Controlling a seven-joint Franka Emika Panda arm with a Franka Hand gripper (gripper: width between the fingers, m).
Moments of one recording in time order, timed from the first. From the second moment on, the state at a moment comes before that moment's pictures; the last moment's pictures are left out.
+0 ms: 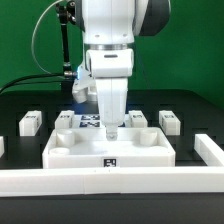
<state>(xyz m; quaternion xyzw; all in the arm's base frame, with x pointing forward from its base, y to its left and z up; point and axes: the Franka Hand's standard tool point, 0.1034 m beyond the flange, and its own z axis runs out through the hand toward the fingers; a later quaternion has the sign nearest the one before) 0.492 -0.016 0.021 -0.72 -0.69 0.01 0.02</state>
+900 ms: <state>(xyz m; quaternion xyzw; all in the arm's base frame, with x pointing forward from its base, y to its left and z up) 0.490 -0.017 0.018 -0.72 -0.69 0.01 0.03</state>
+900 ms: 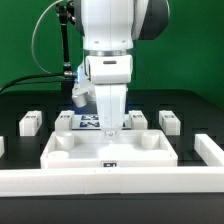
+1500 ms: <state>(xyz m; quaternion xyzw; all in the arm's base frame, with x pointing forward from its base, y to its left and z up) 0.490 -0.017 0.018 -0.72 -0.69 0.01 0.03</state>
